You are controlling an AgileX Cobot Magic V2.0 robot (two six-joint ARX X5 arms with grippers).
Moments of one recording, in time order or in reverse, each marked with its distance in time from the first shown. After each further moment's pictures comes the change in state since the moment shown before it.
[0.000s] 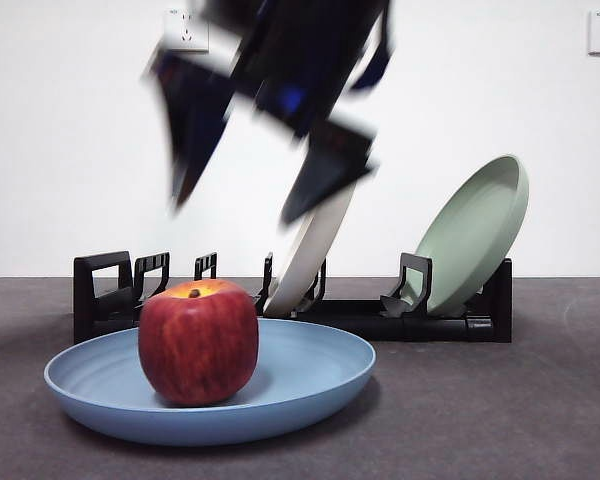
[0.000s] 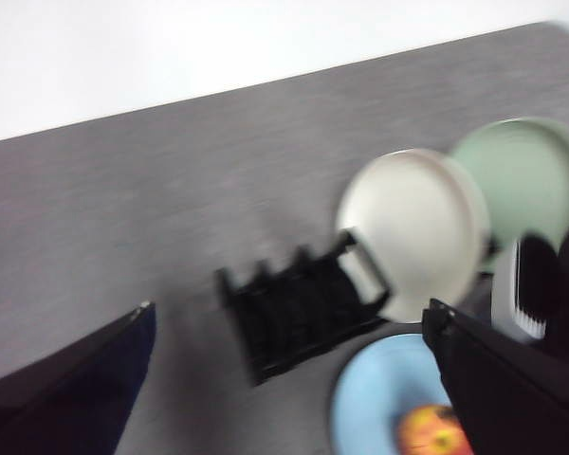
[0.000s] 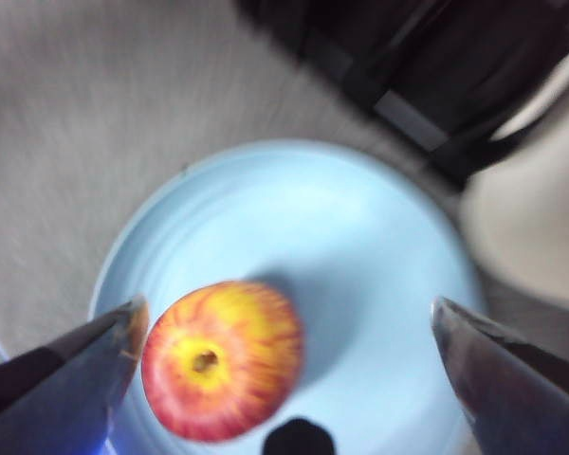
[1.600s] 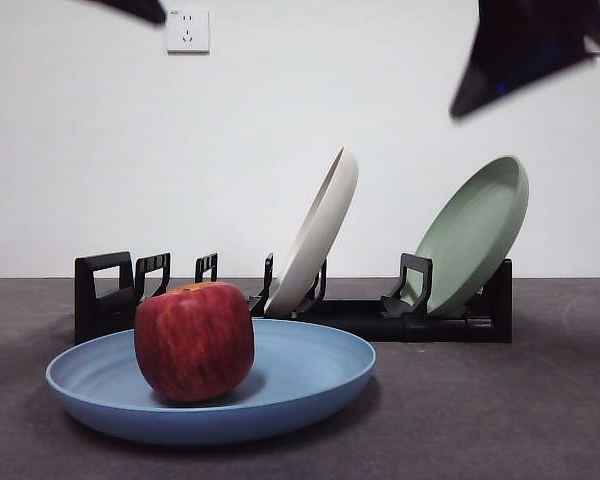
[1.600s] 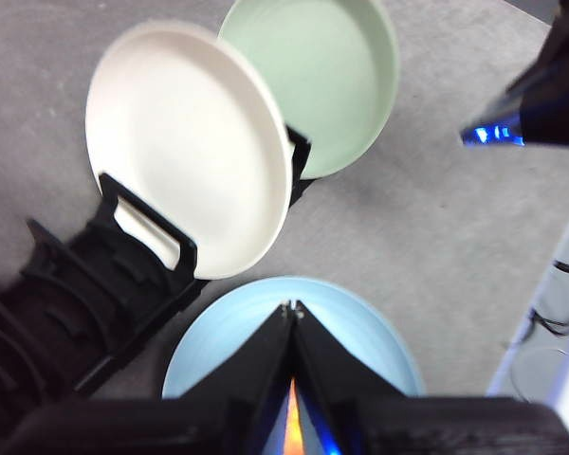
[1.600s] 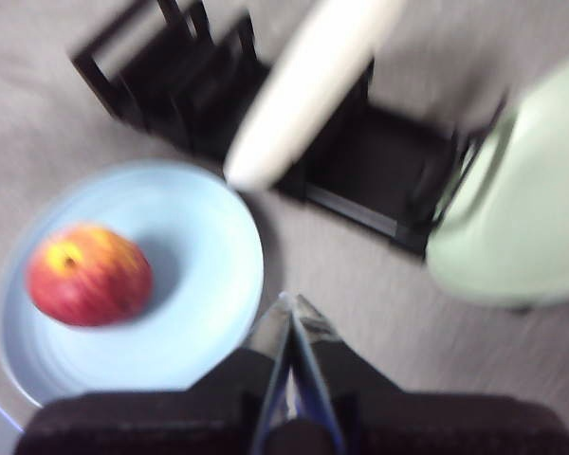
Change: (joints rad) left arm -0.264 0.045 -0.593 0.522 0.185 0.056; right arm -0.318 -0.621 -0.495 0.128 -0.085 -0.082
